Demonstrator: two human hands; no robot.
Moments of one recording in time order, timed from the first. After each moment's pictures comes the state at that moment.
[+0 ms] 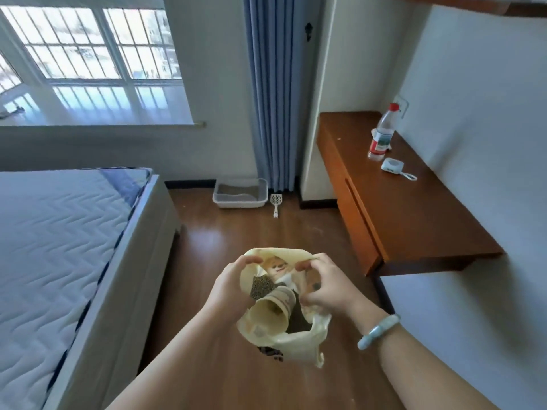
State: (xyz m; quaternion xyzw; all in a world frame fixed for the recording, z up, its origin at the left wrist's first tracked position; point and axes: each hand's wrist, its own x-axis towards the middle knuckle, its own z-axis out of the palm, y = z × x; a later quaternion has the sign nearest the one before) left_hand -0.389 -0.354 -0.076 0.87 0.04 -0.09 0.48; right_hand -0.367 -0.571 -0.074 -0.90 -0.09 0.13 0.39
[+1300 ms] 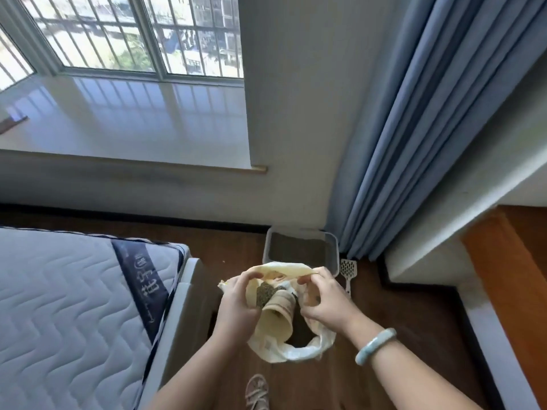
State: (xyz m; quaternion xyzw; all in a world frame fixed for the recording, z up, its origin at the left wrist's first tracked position) left_hand 0.257 -0.047 -0.151 0.86 0.14 -0.02 0.49; right_hand 0.315 -0.243 -0.152 -0.91 -0.14 0.18 0.33
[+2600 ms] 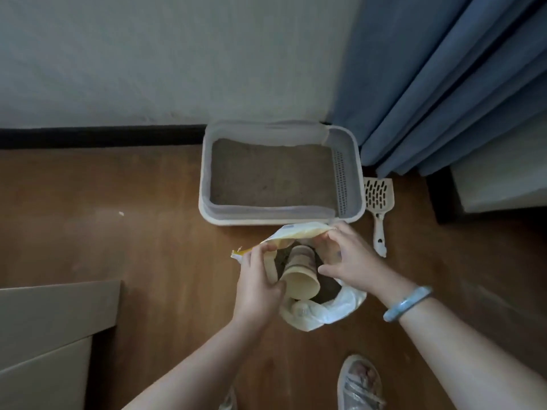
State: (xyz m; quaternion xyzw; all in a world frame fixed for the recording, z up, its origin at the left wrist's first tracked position) left_hand 0.498 -0.140 -0.747 0.84 0.15 -0.17 0.49; right_hand 0.557 -0.324 -0.720 -0.92 -0.06 0.27 0.27
